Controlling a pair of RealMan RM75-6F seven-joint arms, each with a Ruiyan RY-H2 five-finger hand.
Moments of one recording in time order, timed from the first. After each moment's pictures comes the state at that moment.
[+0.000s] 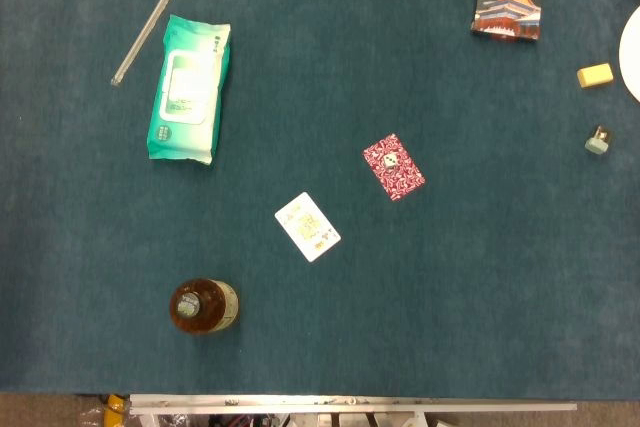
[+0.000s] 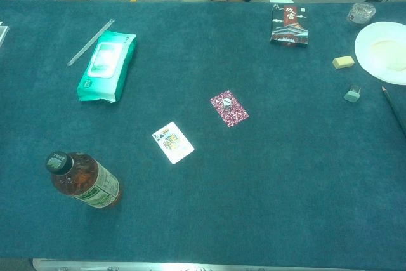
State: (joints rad) left arm -0.01 -1.07 0.01 -1.63 1.61 1.58 0.00; right arm 0.05 -1.21 0.07 -1.89 -1.43 1.53 -0.31
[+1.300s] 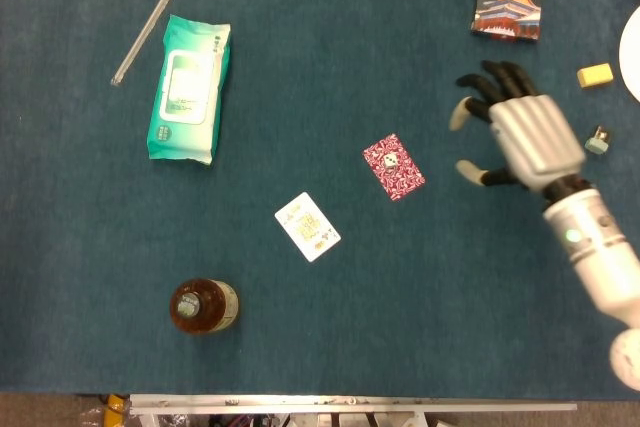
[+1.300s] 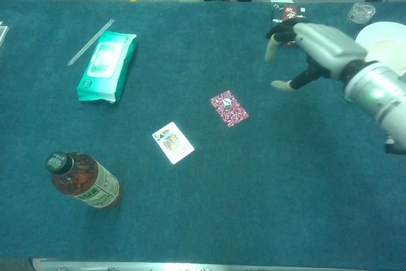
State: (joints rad) left arm 0.02 -1.07 0.03 -1.63 1.65 1.63 -0.01; right arm 0.53 -1.46 0.22 -1.81 -1.08 1.03 -0.45
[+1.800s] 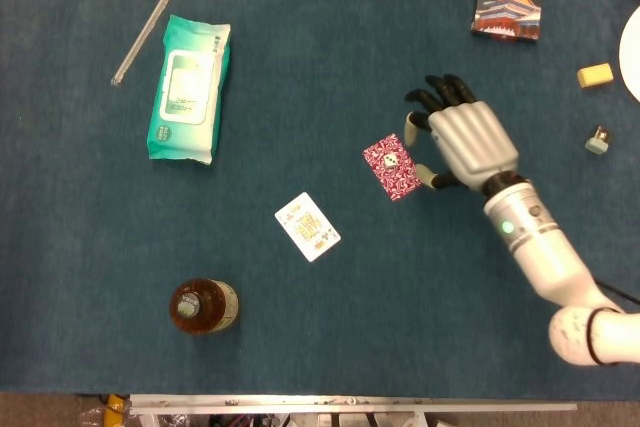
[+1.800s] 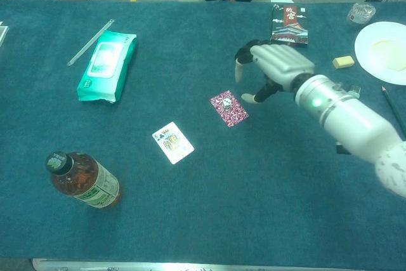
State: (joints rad) left arm 0.03 -1.07 0.04 -1.61 1.65 1.64 -0.02; right arm 0.67 -1.65 0.21 -1.64 -0.92 0.99 -0.59
